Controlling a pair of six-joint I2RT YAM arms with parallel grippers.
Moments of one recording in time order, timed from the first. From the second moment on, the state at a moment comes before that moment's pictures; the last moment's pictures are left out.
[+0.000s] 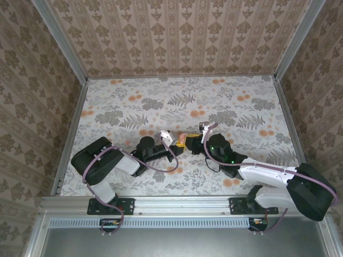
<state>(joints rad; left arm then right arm) -0.82 1.70 0.38 1.18 0.43 -0.07 0.77 1.19 0.44 0.47 0.07 0.57</state>
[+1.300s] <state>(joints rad) -0.82 1.66 0.38 1.17 0.42 -0.09 0.77 1.22 0.44 0.51 0.04 0.55</state>
